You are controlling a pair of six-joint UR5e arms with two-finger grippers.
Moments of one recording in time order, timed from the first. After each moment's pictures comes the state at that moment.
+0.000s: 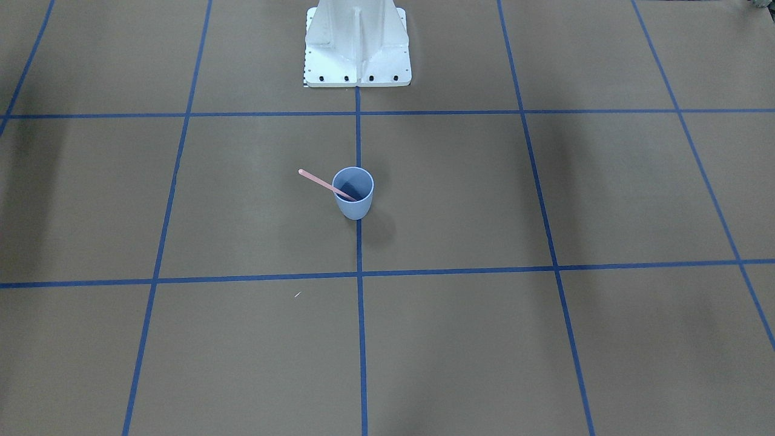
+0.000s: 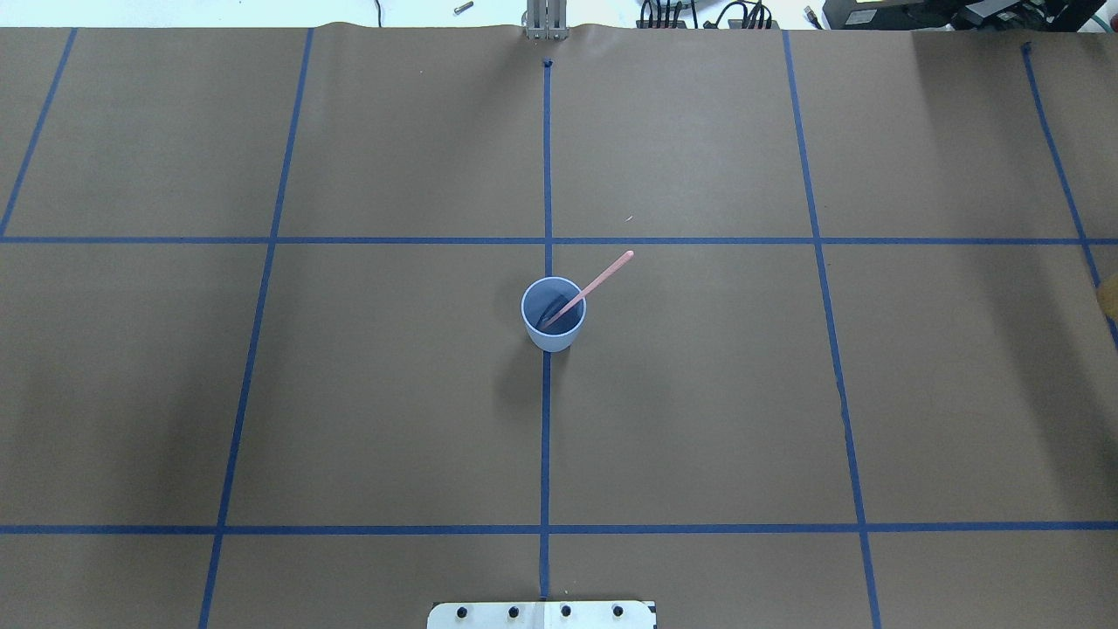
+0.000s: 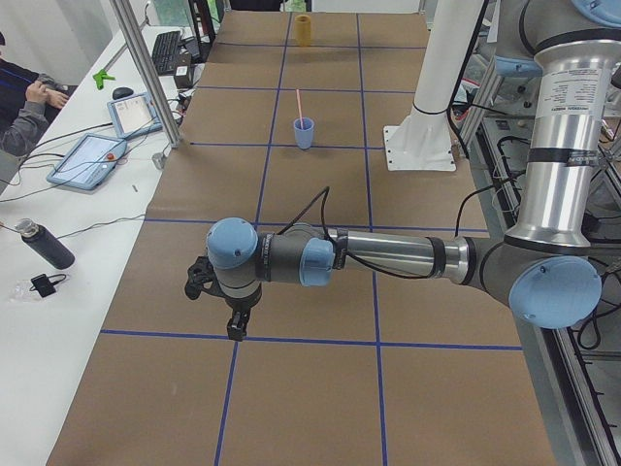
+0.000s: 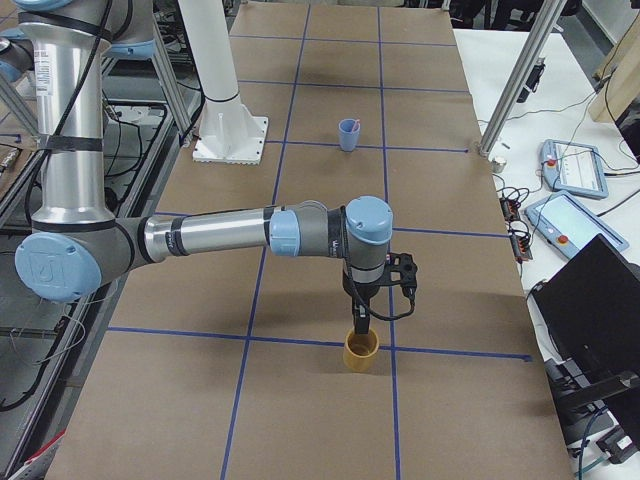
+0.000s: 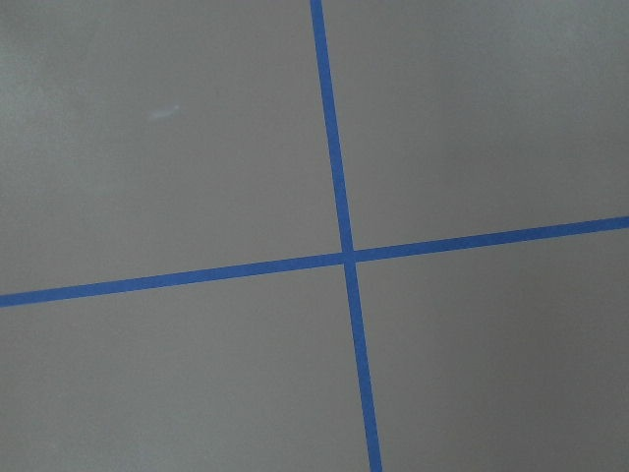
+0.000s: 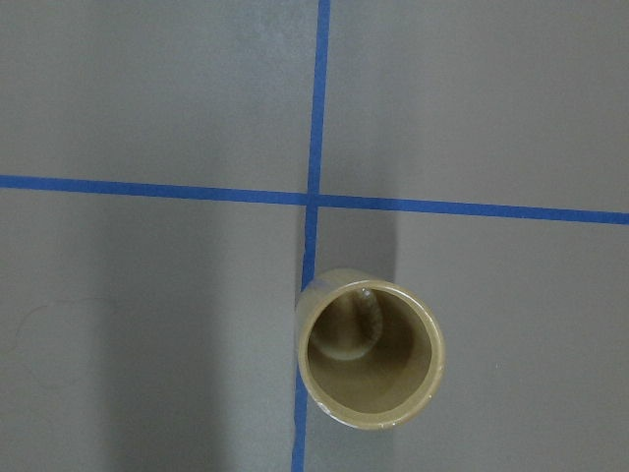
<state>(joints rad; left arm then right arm) -1.62 -1.64 -1.60 -1.58 -2.39 0.12 1.57 -1.61 1.77 -1.67 2.26 0.00</state>
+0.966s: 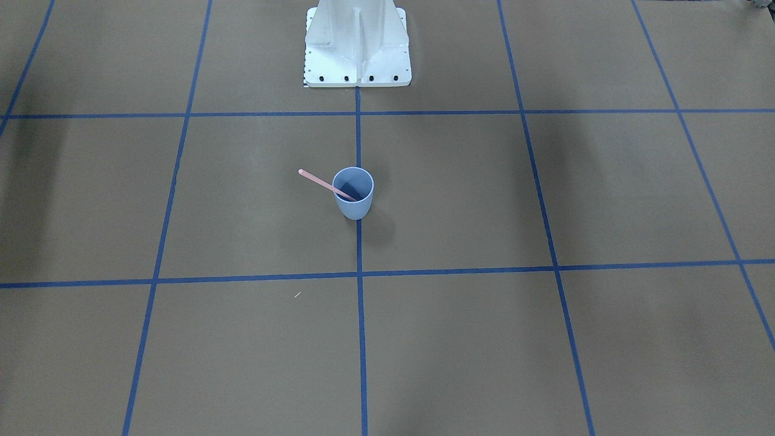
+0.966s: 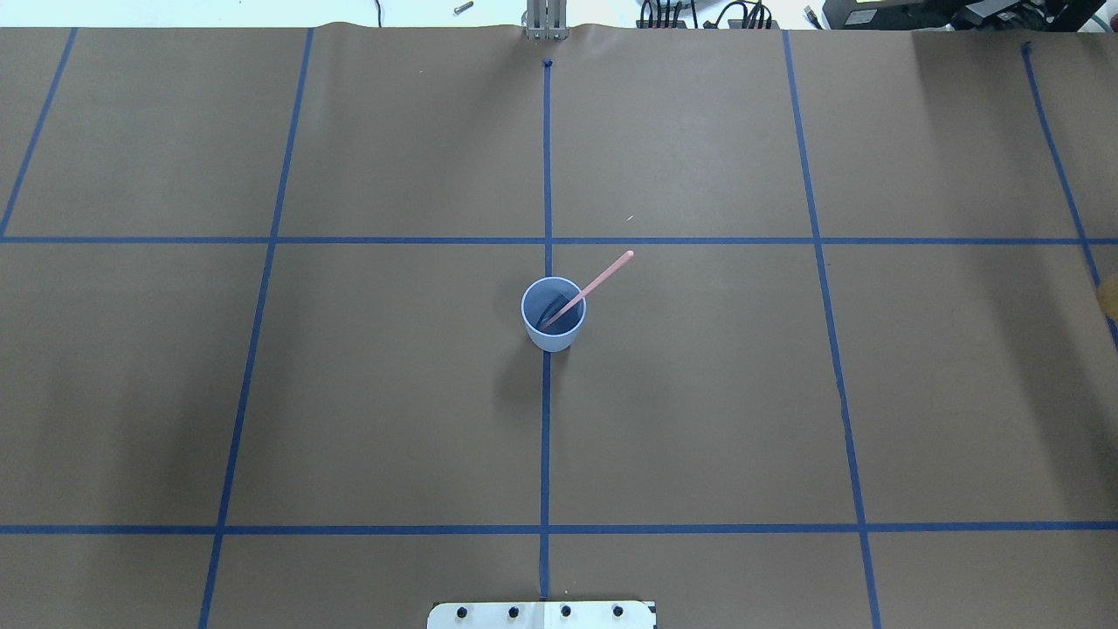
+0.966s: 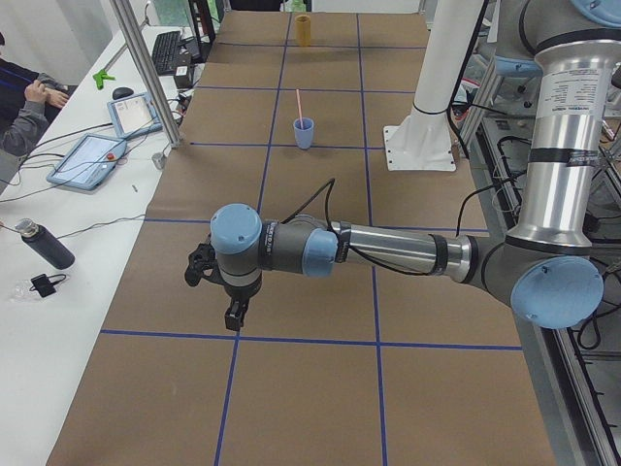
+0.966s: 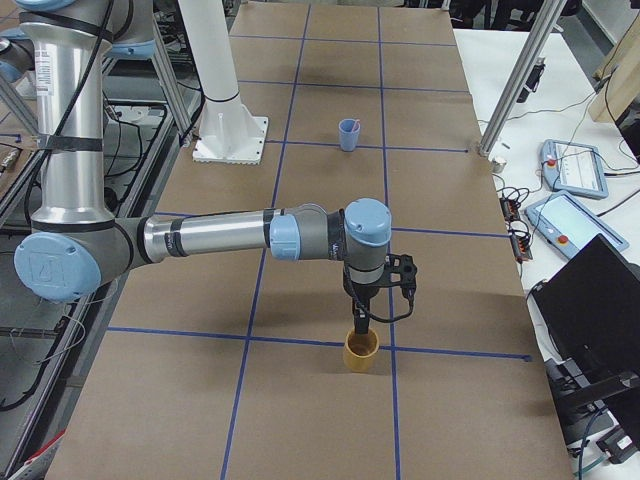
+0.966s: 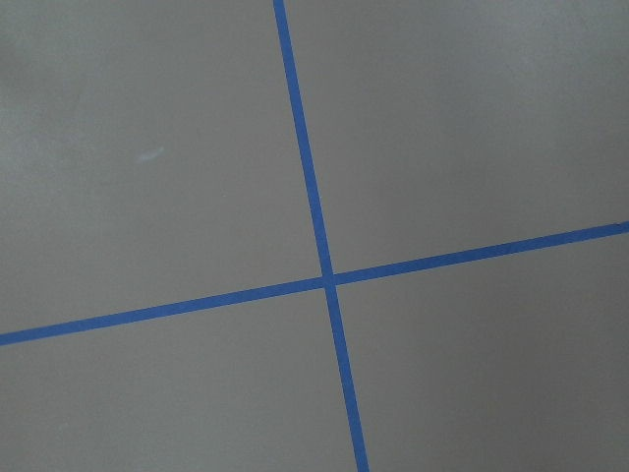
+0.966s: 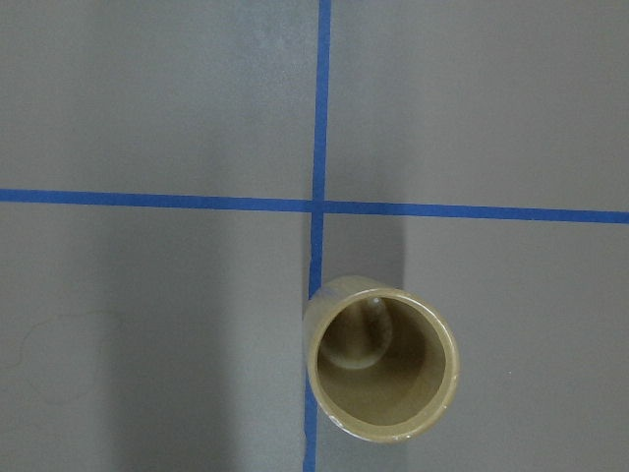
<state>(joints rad) -1.62 -1.63 -1.63 -1.59 -2.38 0.12 1.56 -1.62 1.76 -1.64 2.27 0.04</state>
